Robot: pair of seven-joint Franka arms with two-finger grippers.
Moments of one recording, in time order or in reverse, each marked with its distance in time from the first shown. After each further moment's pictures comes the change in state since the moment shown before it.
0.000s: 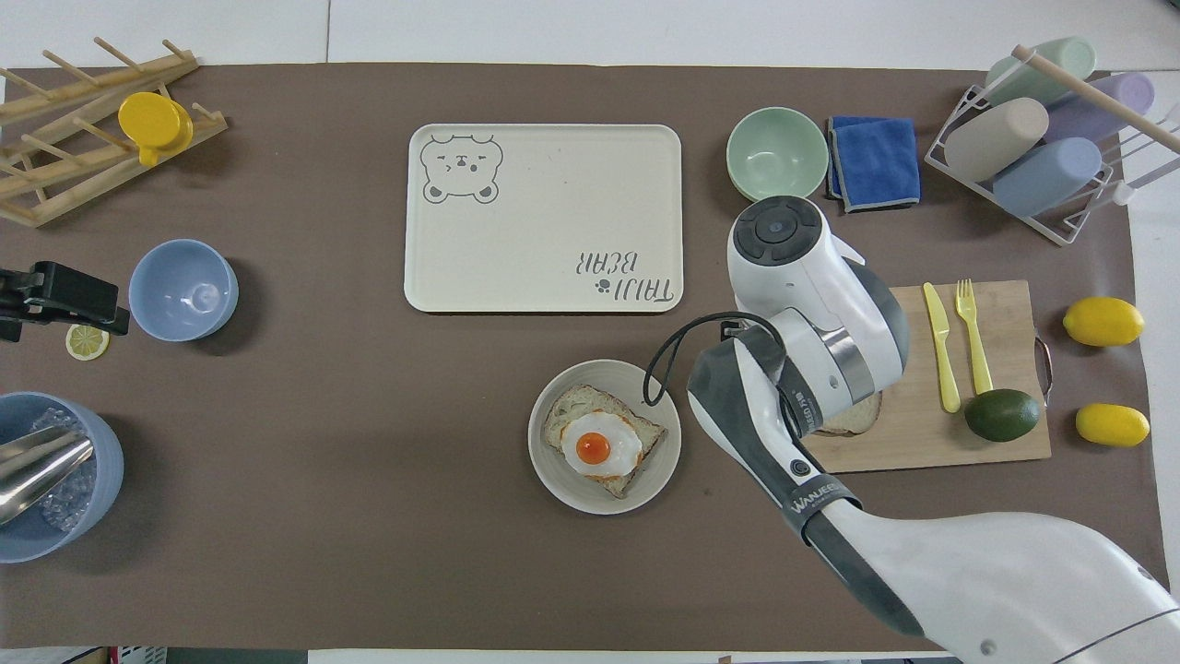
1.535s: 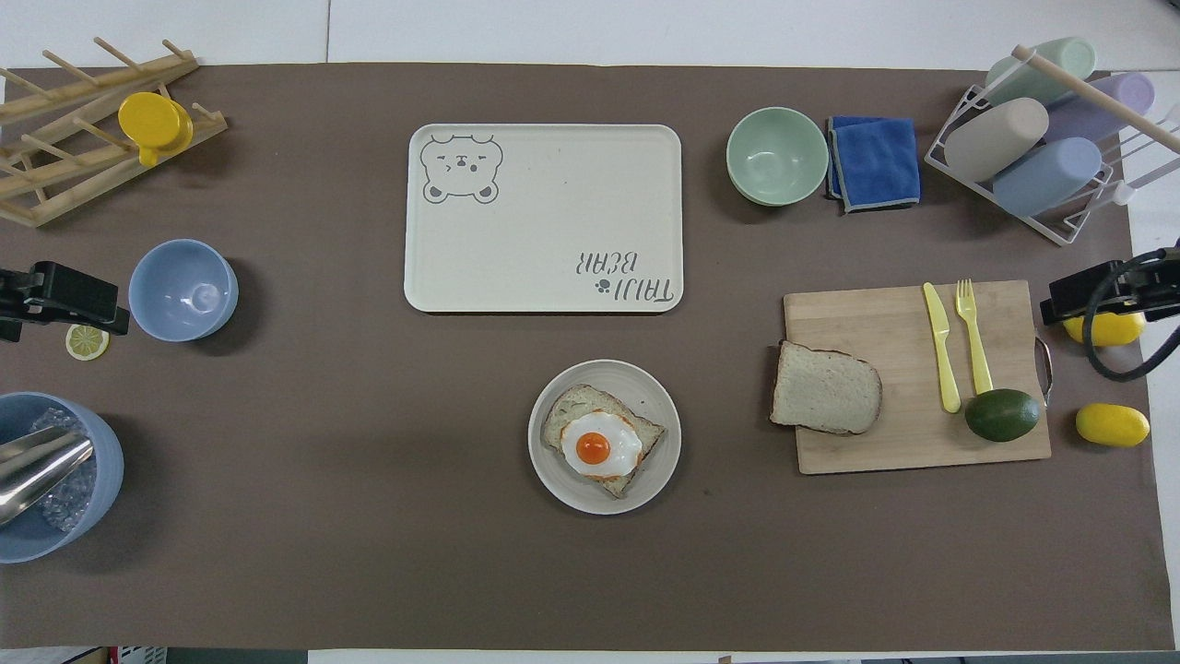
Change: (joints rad) left arm 0.000 0.000 0.000 0.000 0.000 0.000 0.000; right arm -0.390 -0.333 -0.063 0.249 0.201 -0.358 -0.613
